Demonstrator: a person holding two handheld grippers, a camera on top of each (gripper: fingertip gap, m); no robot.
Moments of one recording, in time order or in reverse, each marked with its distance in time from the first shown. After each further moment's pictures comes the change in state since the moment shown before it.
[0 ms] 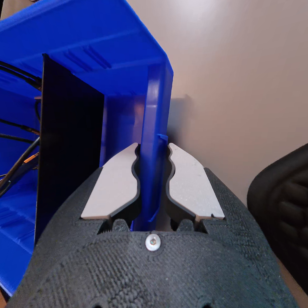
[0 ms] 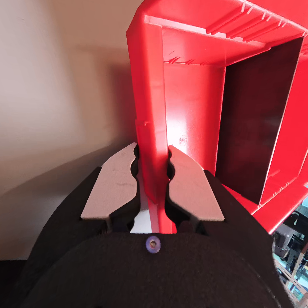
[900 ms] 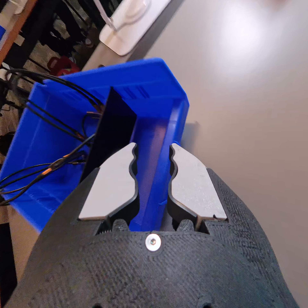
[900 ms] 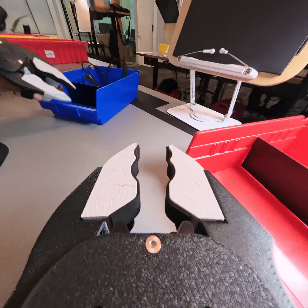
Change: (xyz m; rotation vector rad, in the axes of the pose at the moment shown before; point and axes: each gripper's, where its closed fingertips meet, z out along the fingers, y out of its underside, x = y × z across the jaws) left arm -0.084 -0.046 -0.009 0.203 -0.181 -0.154; right arm 0.035 -0.075 -0.081 1.036 -0.061 0.587
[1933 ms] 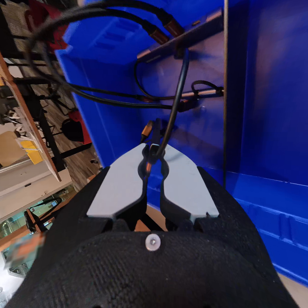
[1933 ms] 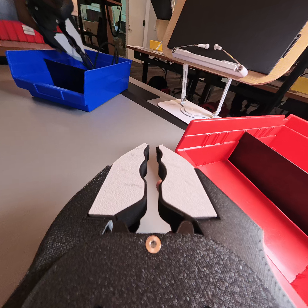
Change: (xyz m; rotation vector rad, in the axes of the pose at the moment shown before) left arm -0.155 0.040 0.041 -0.501 -0.028 0.535; right arm 0.005 0.021 -0.005 -0.013 0.070 -0.102
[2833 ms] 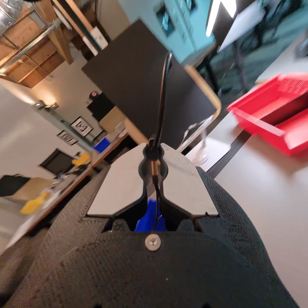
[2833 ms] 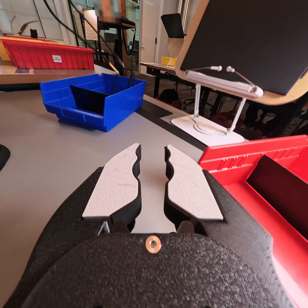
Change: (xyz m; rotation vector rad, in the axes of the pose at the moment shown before) left arm -0.086 -0.141 -0.311 0.981 -0.374 -0.533; right arm -0.020 -0.036 0.012 0.069 -0.074 0.045
